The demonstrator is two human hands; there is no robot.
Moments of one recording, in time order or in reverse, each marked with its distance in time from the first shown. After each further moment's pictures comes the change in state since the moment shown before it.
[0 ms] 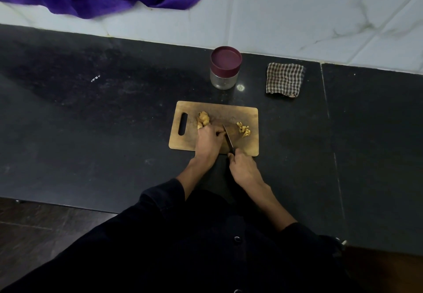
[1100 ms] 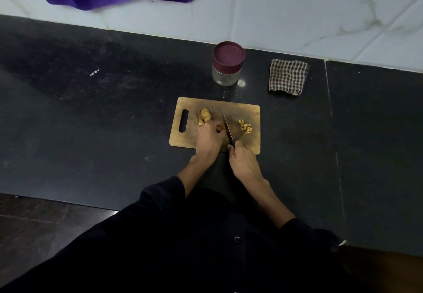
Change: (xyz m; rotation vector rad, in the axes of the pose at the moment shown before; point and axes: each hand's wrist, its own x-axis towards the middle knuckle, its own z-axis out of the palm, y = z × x) left_hand 0.004 0.001 0.000 -0.052 0.036 -0.075; right_hand 0.006 -0.011 -0.006 -0.035 0.067 -0.069
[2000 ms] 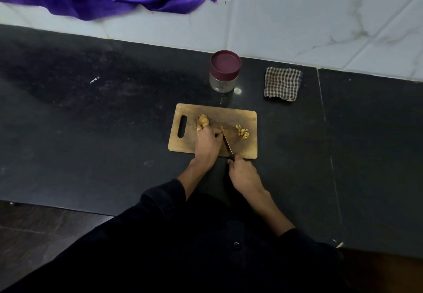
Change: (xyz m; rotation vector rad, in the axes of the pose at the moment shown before) left_hand 0.003 -0.003 0.002 0.024 -0.039 -0.036; right_hand -0.017 0.004 0.002 -0.043 -0.098 0.107
